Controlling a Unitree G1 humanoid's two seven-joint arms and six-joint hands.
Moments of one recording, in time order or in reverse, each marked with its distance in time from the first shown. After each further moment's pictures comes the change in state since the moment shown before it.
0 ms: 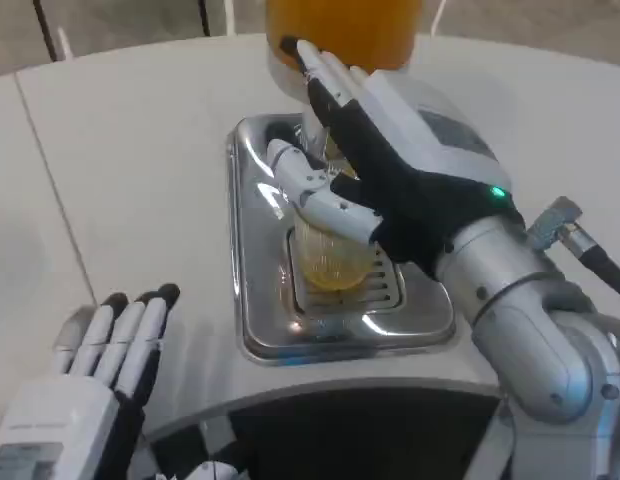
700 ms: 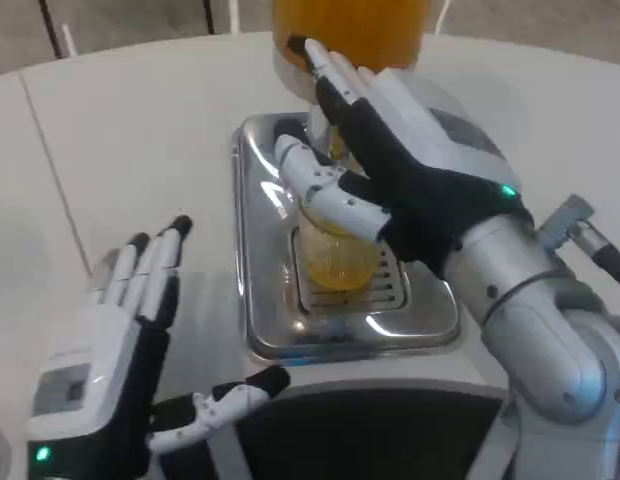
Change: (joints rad) left arm -0.274 -0.075 -0.062 0.159 -0.127 0.009 -0.034; right arm 0.019 0.061 -0.050 -0.019 -0.062 -0.028 0.084
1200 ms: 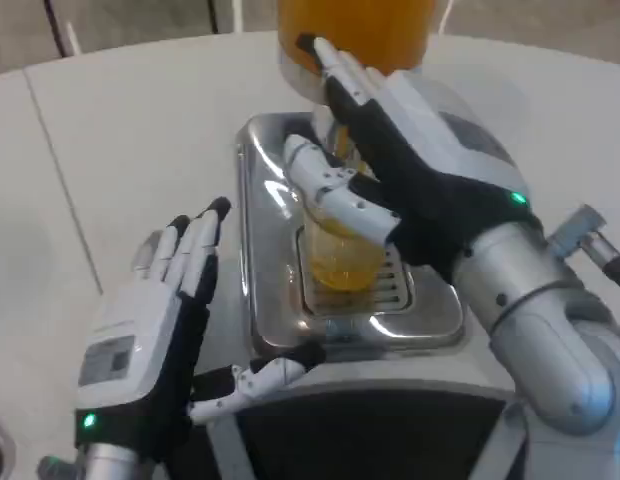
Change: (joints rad) left arm -0.128 -0.052 -0.065 0.081 0.003 0.029 -0.004; right arm 0.052 0.024 -0.039 -0.015 0.008 -0.048 -0.039
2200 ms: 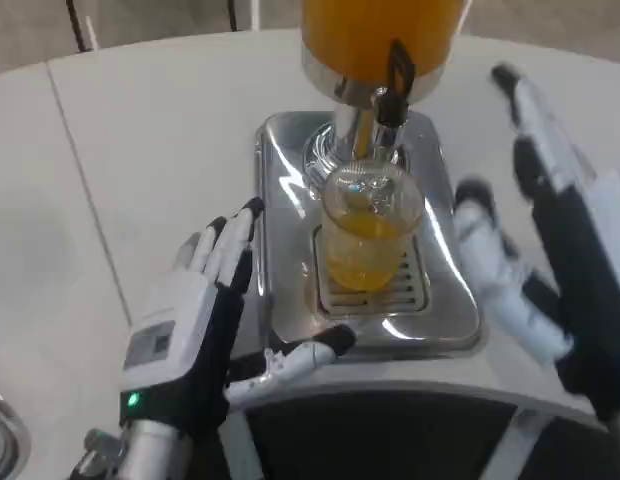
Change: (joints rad) left arm -0.120 -0.037 -0.062 0.137 -0.048 0.010 -0.004; right arm 0.620 -0.073 -0.213 -0.257 0.214 -0.380 -0.421
